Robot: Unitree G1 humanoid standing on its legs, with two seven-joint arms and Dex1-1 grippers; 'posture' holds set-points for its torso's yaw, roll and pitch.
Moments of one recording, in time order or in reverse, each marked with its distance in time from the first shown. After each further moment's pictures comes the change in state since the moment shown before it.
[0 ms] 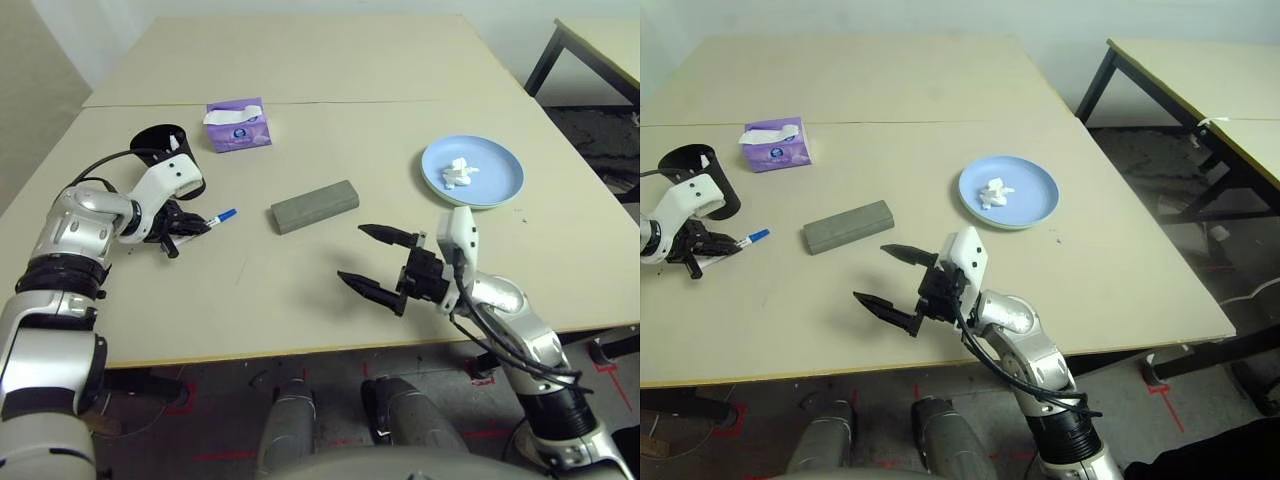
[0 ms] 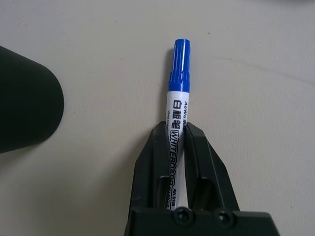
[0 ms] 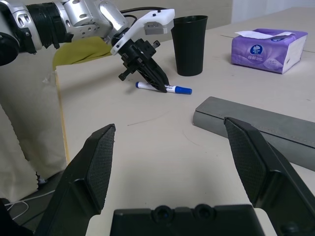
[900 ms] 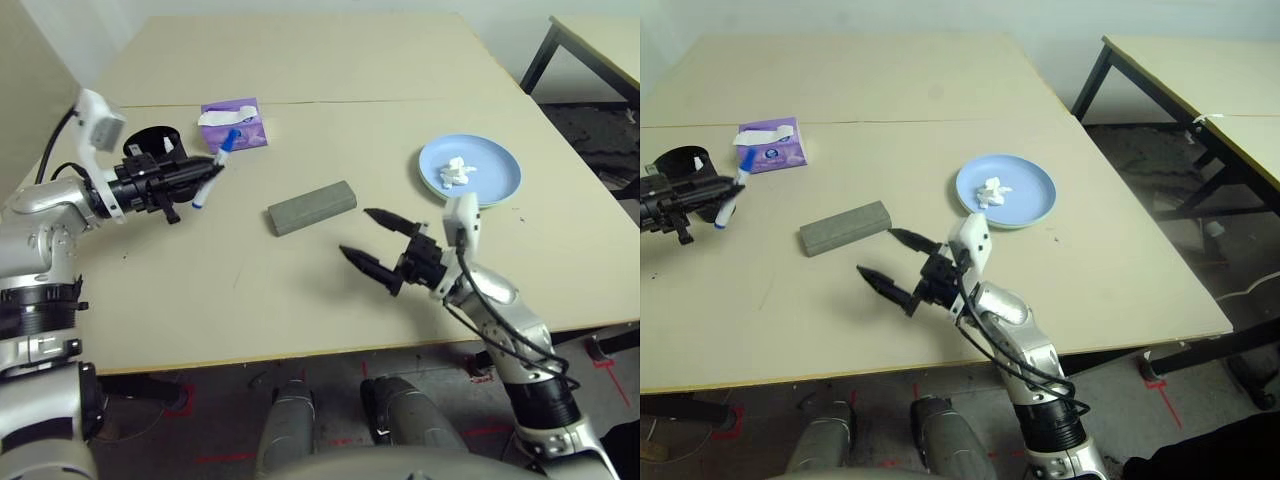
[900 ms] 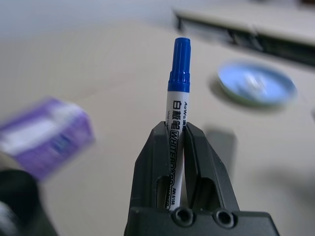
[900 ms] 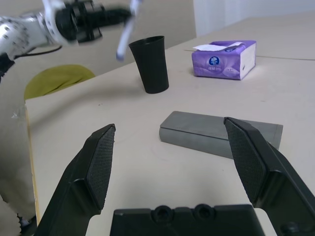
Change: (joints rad) left arm 0.158 -0.127 0.555 -0.500 -0.599 0.187 0.154; right arm -0.039 0.066 -0.076 0.074 0.044 0.013 -0.072
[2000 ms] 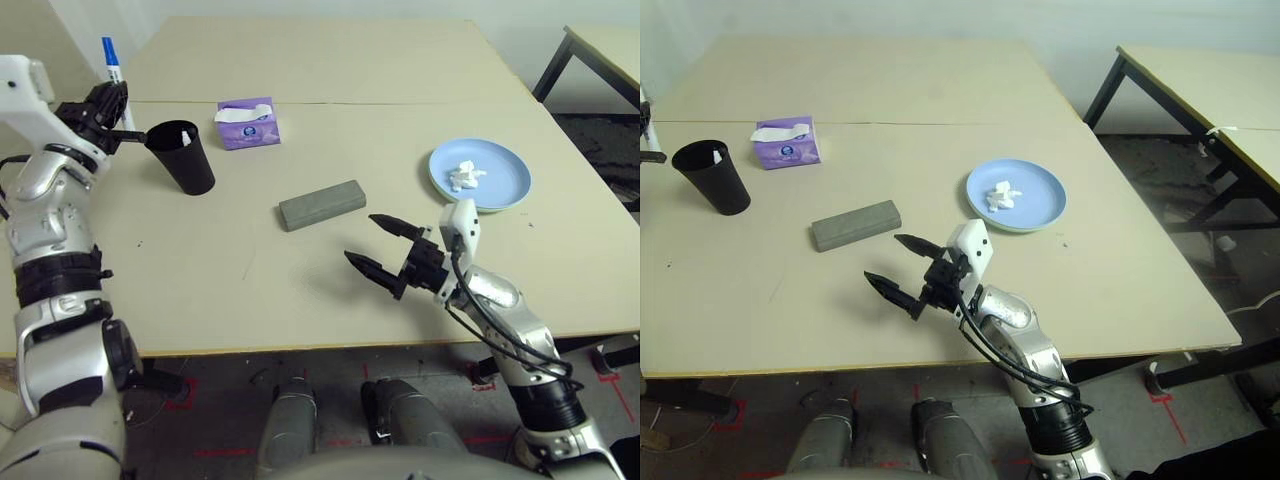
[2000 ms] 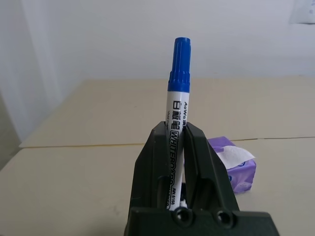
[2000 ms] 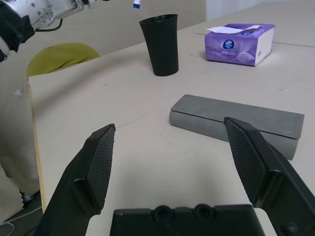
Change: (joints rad) left arm -0.274 -0.055 -0.028 0.493 0.208 -0.386 0.512; right arm 0.031 -0.026 0.034 -0.005 -0.048 -0.024 0.004
